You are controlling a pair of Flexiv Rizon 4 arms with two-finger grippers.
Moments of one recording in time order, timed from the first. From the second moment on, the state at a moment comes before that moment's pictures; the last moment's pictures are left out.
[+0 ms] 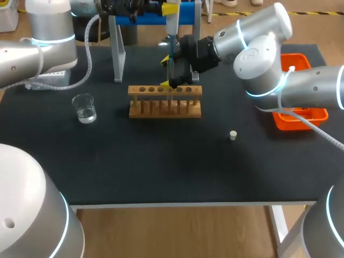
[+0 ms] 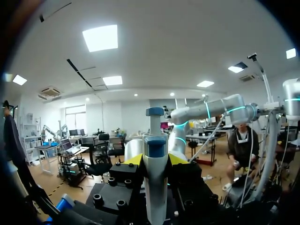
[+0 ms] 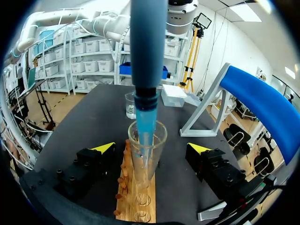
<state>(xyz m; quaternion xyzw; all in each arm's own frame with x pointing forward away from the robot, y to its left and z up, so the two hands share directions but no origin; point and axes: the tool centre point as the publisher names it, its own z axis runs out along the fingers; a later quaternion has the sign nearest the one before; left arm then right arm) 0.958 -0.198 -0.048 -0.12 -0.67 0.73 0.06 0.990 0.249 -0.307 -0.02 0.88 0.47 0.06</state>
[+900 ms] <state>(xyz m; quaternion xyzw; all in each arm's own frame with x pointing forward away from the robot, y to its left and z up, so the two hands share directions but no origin) 0.958 -0.201 -0.059 -0.12 -0.67 0.73 0.07 0.990 0.249 -0.307 -0.02 0.88 0.47 0.06</state>
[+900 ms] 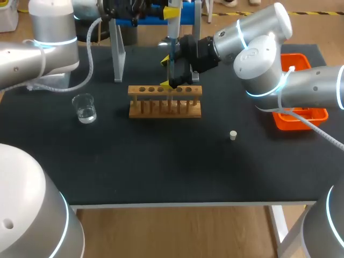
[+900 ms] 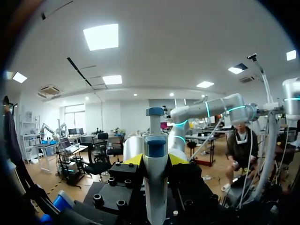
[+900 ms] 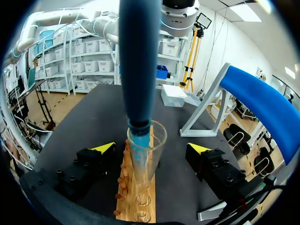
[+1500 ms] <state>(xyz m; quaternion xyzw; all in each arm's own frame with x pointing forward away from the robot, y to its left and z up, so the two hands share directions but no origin) 0.959 -0.201 -0.066 -0.11 -0.67 0.73 0.07 0.990 0.249 -0.307 -0.02 0.88 0.47 0.06</state>
